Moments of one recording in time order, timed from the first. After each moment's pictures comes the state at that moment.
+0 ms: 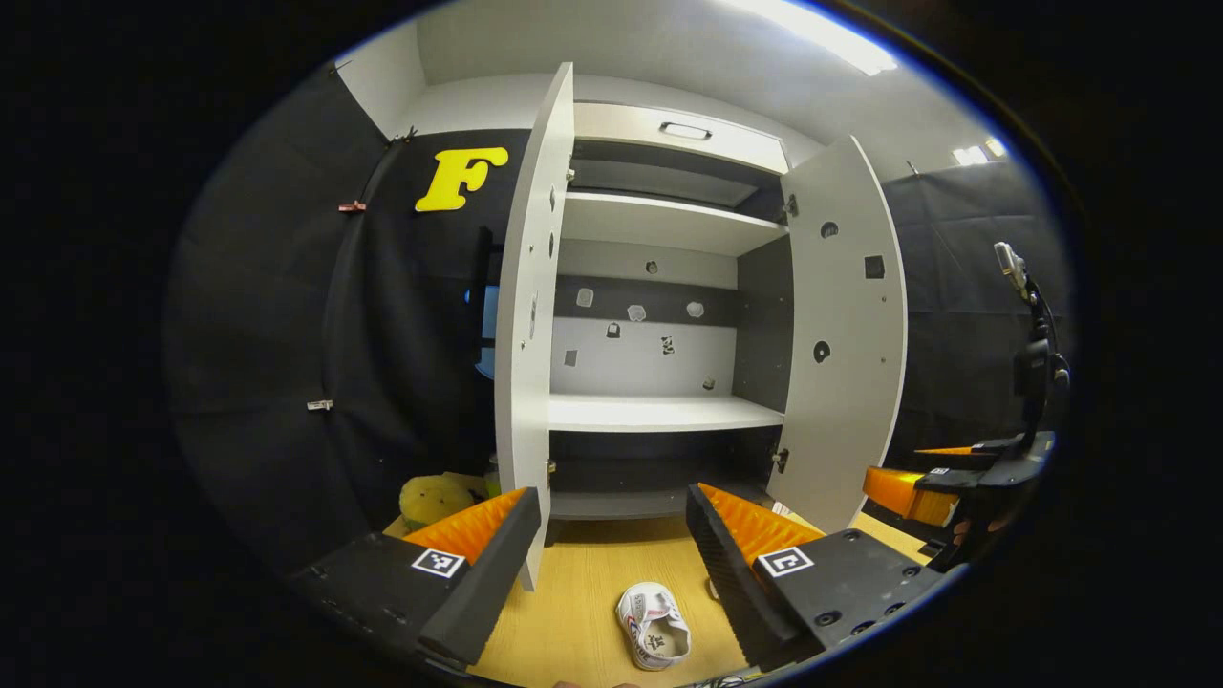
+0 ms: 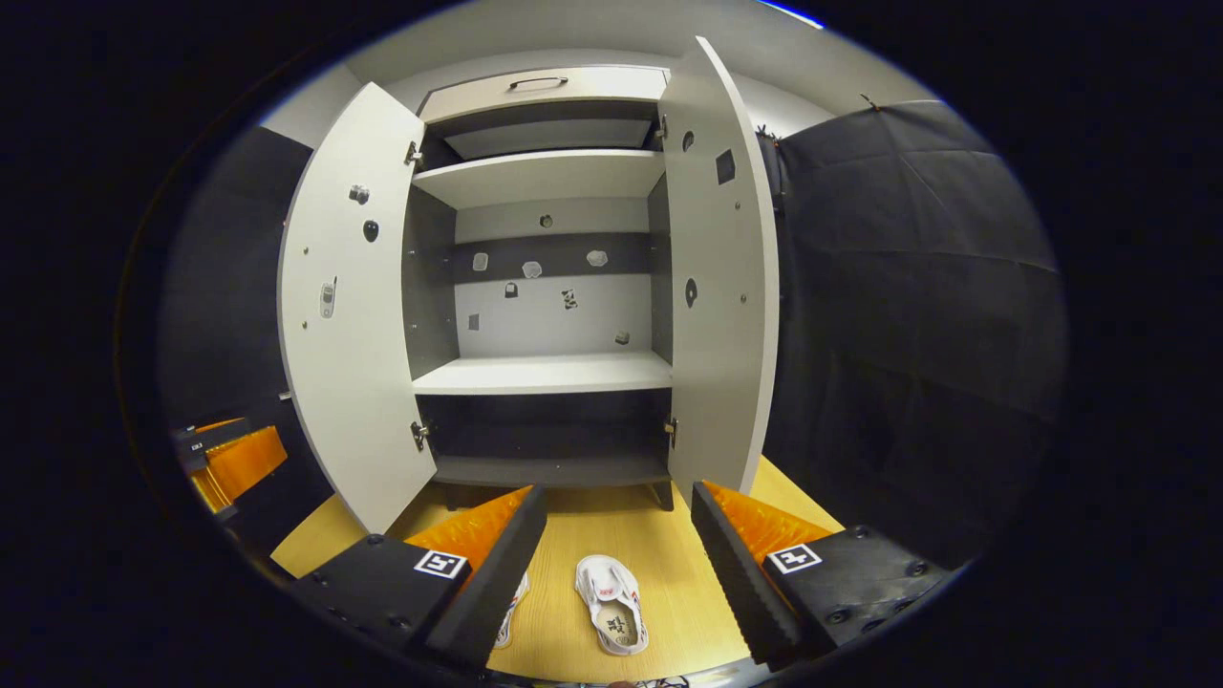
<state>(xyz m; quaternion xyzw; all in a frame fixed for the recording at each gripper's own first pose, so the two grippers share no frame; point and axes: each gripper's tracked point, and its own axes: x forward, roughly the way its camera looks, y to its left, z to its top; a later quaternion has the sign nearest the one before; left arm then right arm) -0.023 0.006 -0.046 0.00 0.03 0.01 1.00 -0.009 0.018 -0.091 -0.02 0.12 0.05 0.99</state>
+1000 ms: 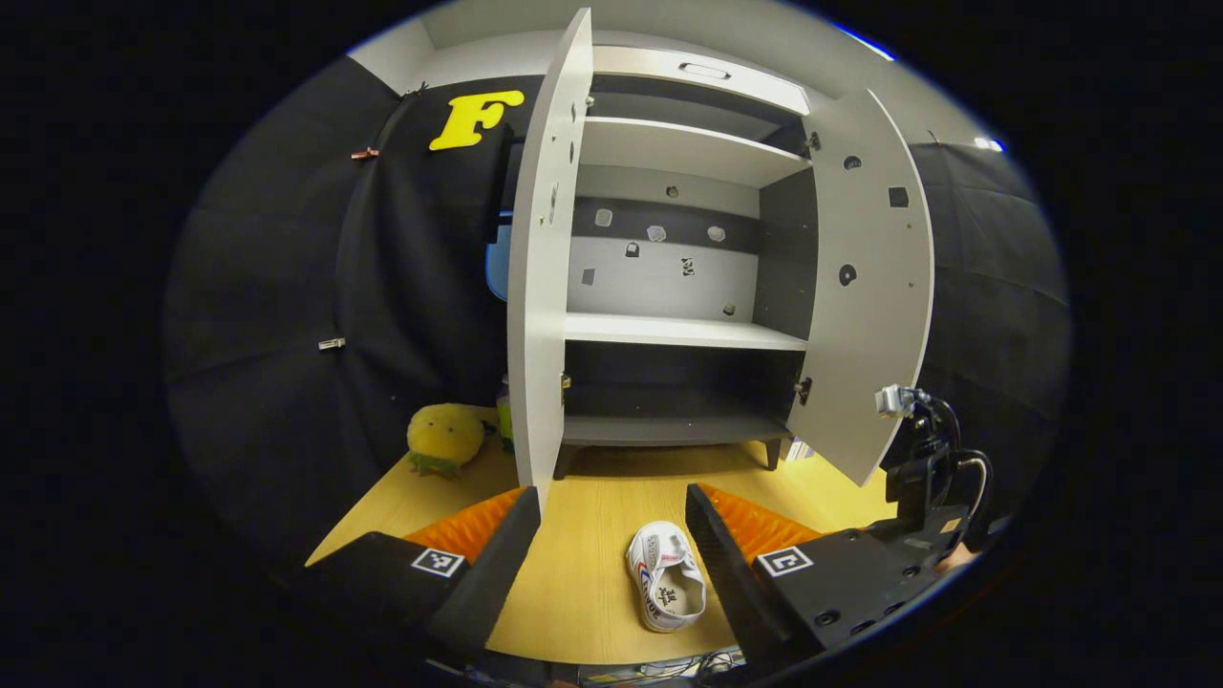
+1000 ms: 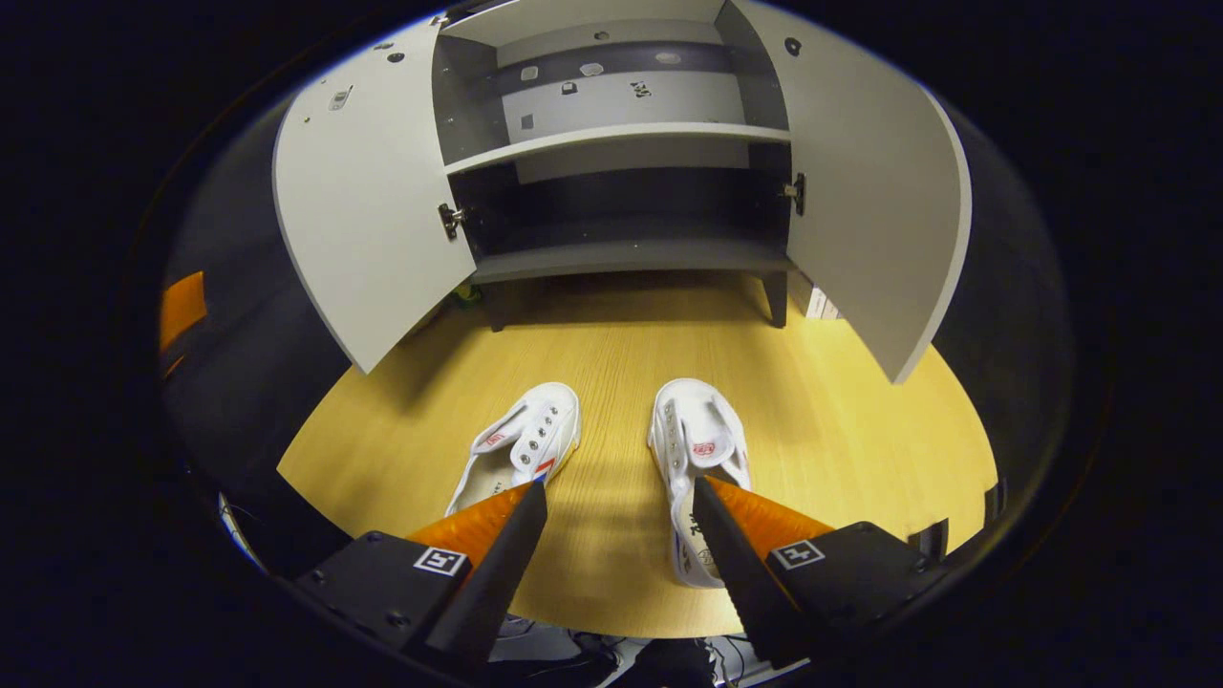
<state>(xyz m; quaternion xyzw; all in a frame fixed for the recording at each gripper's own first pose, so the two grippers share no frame) -0.027 0.021 -0.136 -0.02 0.13 0.04 0.99 -0.015 0.065 -0.345 -0.02 0.37 0.14 0.92</state>
